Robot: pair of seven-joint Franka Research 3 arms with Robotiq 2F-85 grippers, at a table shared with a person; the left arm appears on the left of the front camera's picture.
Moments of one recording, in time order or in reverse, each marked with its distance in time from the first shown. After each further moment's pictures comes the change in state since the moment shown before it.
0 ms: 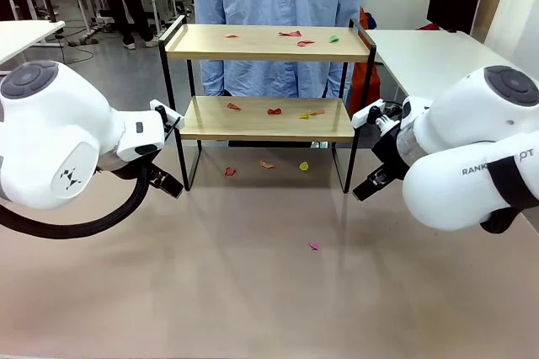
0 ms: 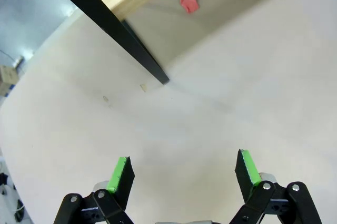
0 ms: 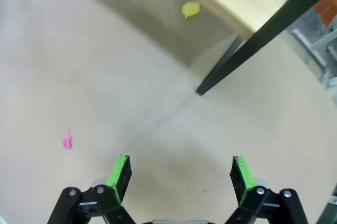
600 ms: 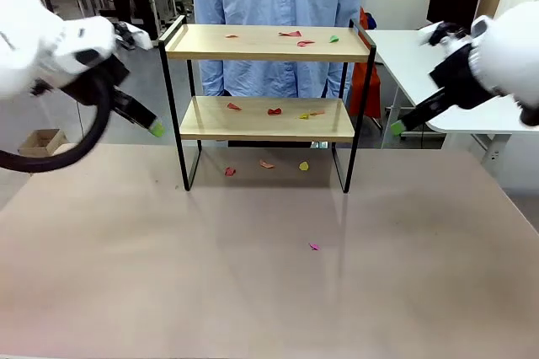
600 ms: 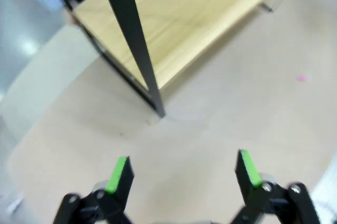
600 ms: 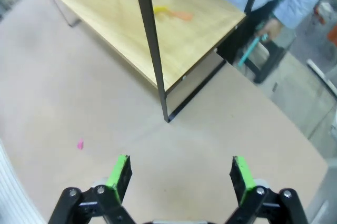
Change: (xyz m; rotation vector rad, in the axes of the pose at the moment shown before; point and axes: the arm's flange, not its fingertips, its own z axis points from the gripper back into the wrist) left arm 0.054 0.090 0.098 -0.307 -0.120 -0.092; right arm 0.032 -0.125 0.092 0.203 -0.159 0.026
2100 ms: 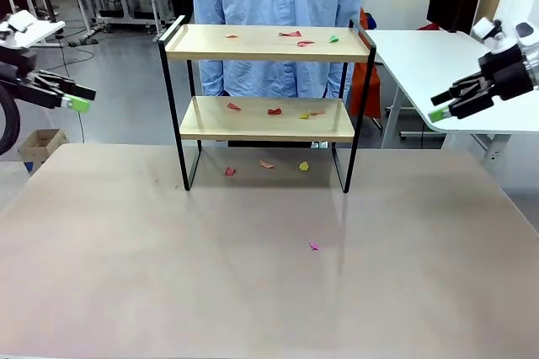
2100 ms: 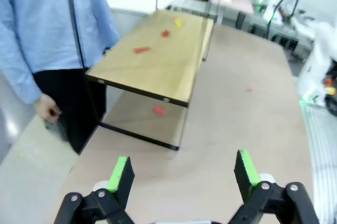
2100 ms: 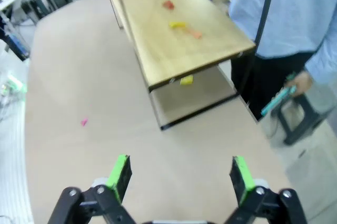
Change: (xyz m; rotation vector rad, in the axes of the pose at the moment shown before) left arm -0.086 0.195 0.023 -0.412 -0.446 -0.239; right arm -0.032 -0.141 -0.011 0.328 -0.211 0.192
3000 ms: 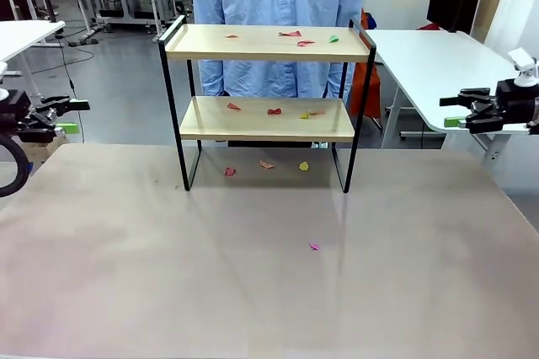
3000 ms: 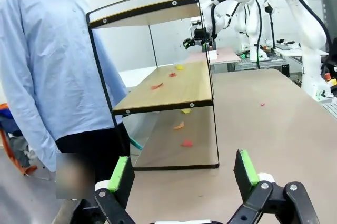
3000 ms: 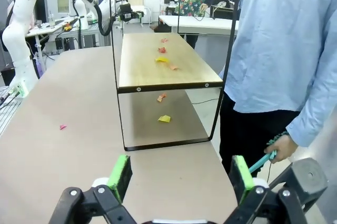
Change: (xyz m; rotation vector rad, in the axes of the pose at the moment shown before) left arm -0.121 0.077 -0.008 -0.077 -0.409 -0.322; right arm -0.106 -0.100 -0.013 0.114 -0.411 0.185
